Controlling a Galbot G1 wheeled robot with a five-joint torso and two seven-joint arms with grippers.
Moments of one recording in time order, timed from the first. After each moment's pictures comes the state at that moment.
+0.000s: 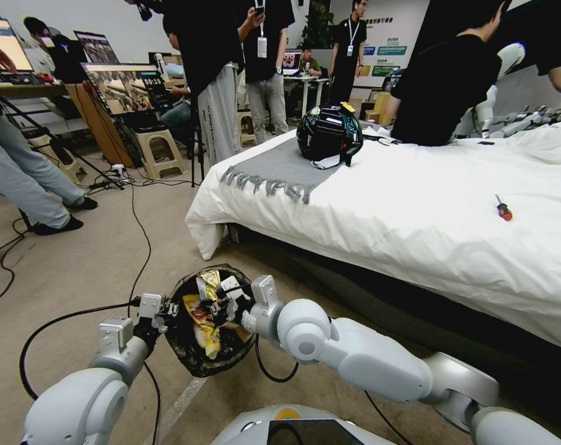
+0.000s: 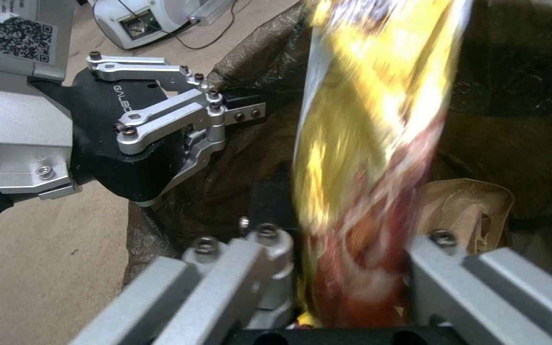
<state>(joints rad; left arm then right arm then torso) 1.71 -1.21 -0.89 -2.47 -0.37 0.73 0.06 -0.53 1.19 -0.58 2.15 1.26 -0.66 0.58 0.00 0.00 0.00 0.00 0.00</state>
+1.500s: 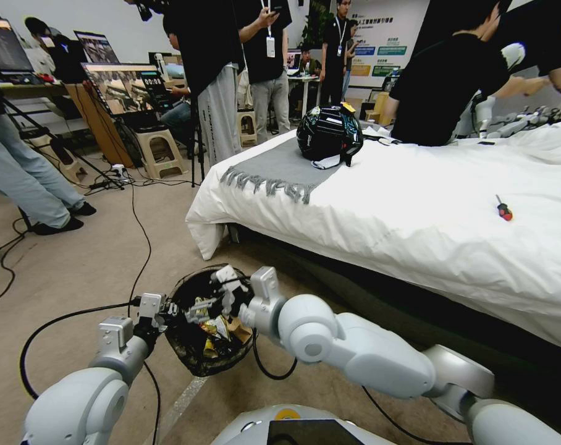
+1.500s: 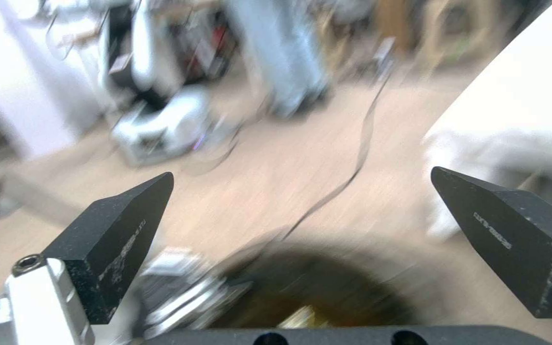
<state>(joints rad) 1.71 -1.22 -0.91 -2.47 -0.37 0.72 0.06 -0.50 1.07 -0.38 2.27 1.09 -0.48 0.40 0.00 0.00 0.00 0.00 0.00</state>
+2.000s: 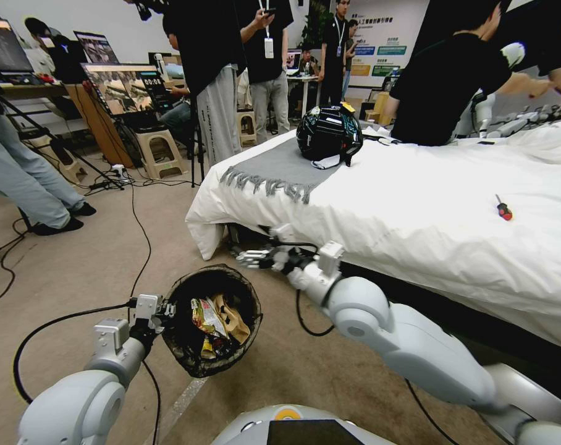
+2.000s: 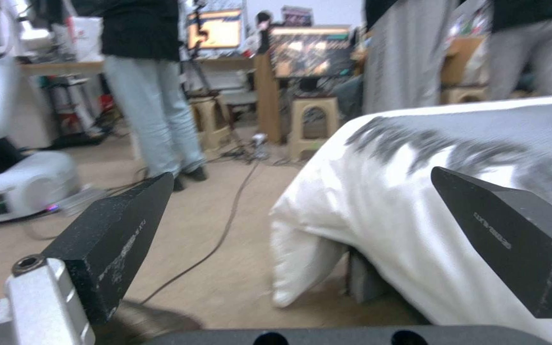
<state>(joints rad) 1.74 -1.24 -0.92 -2.48 -0.37 0.72 0.06 -0.69 0.89 -0.21 2.29 0.79 -0.28 0.38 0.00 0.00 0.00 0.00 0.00</state>
